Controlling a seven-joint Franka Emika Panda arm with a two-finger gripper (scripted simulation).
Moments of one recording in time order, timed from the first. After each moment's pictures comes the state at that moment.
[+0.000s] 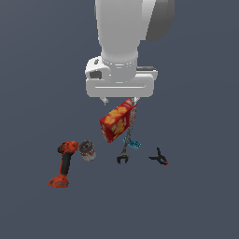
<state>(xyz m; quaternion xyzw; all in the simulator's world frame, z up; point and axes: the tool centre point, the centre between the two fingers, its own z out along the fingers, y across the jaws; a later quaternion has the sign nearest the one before) -0.006 0.002 0.313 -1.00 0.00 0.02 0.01</state>
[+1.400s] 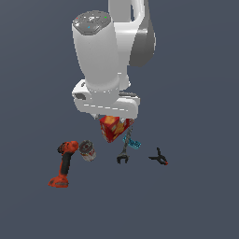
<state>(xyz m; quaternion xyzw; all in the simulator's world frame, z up) 0.025 -0.038 0.261 -0.99 0.10 0.01 0.02</state>
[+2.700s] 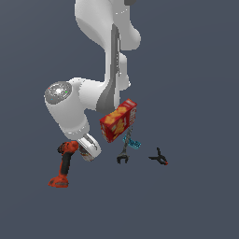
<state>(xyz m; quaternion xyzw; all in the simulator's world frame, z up) 0.058 -0.152 0.127 -0.93 0.36 0.00 0.00</state>
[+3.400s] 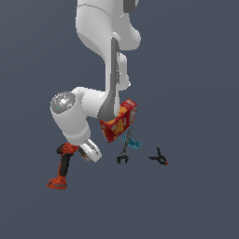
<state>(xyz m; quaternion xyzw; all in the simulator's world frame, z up) 0.065 -0.154 0.094 -0.93 0.36 -0.01 0.00</state>
